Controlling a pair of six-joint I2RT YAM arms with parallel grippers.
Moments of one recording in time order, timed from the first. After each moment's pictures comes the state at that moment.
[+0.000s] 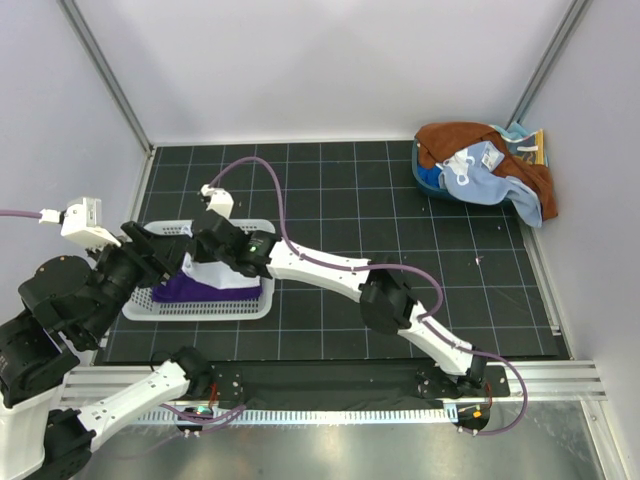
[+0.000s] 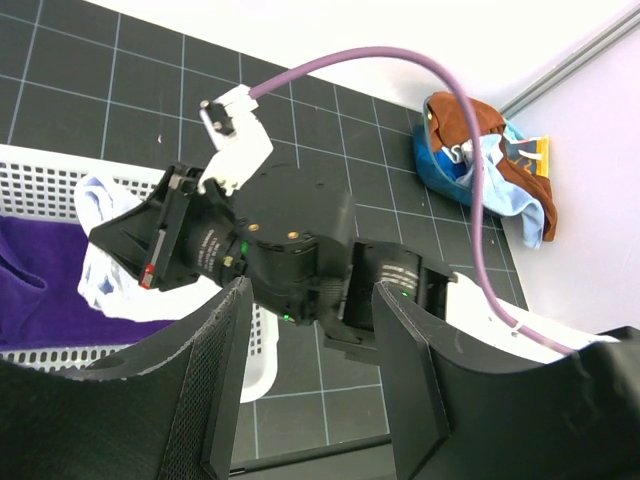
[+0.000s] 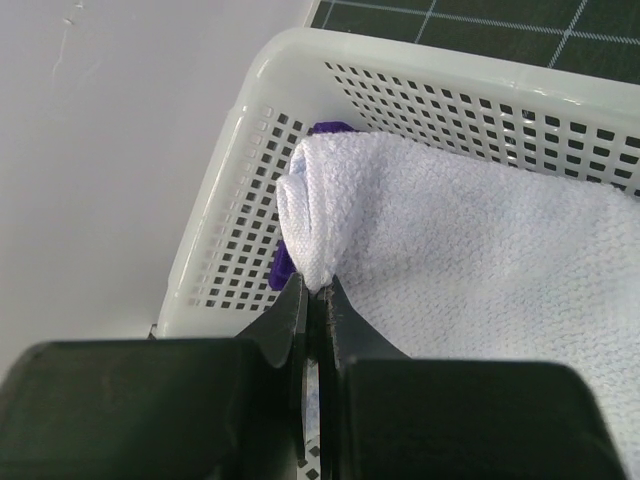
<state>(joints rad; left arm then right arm) -0.74 0.66 1.53 -1.10 -0.49 -0.63 1.19 2.40 2.28 -0.32 0.28 0.83</state>
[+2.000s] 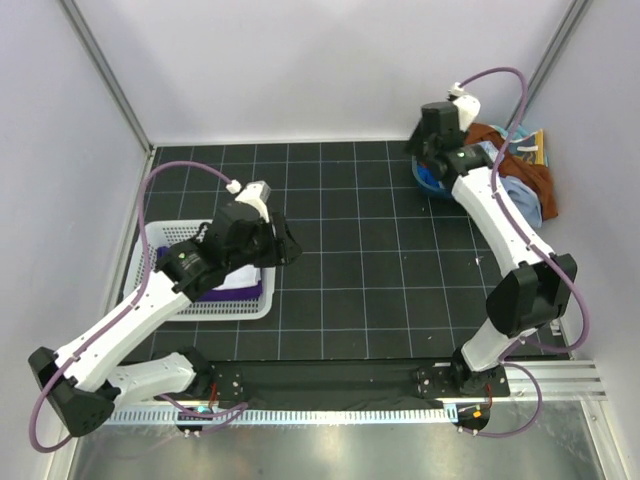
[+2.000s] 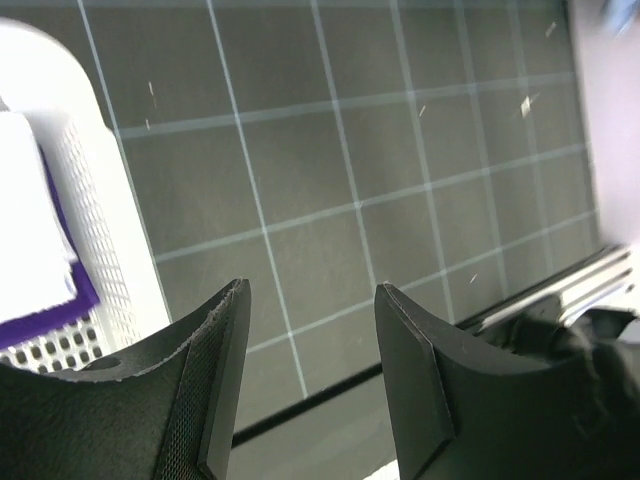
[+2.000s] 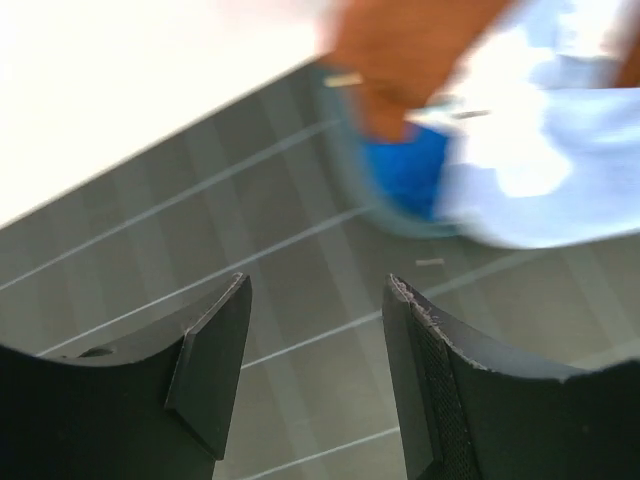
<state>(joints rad) -0.74 1.05 1.13 -0.66 -0.11 -0.66 0.32 1.63 1.65 -0.54 0.45 0.57</state>
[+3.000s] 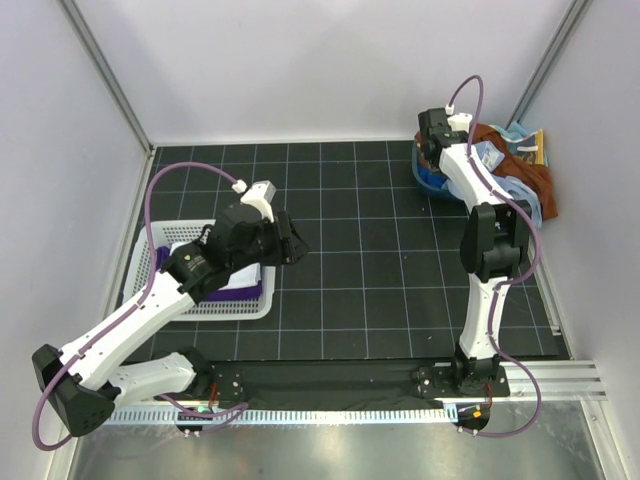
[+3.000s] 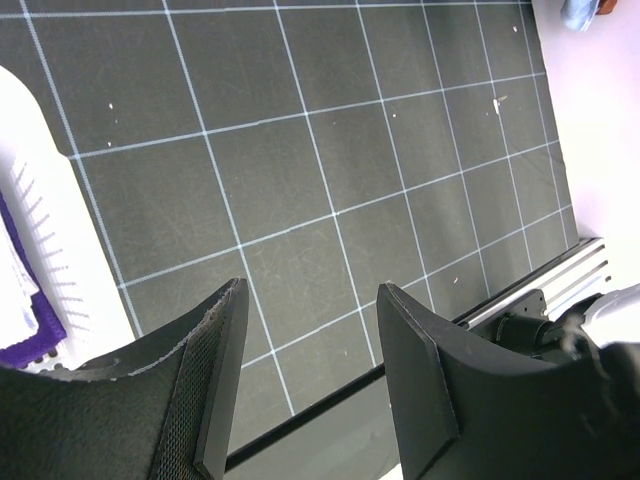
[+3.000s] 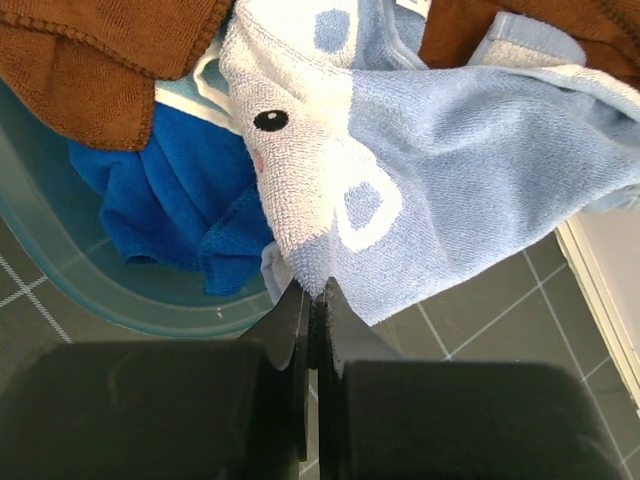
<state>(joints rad) -0.74 1.06 1.05 -0.54 -0.05 -0.65 0.14 2.09 1.89 -0.78 0.67 0.39</state>
